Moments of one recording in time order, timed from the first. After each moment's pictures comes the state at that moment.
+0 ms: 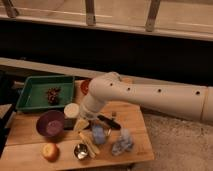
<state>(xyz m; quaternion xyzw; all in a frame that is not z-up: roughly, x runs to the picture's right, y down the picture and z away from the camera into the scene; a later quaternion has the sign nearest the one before) -0.114 0.151 0.646 -0.37 -0.23 0.10 0.89</state>
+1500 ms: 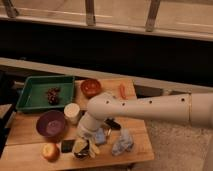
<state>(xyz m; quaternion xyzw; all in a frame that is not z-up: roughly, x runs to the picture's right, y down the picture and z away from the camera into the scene) -0.123 0.246 0.658 -0.45 -0.23 0.10 0.86</state>
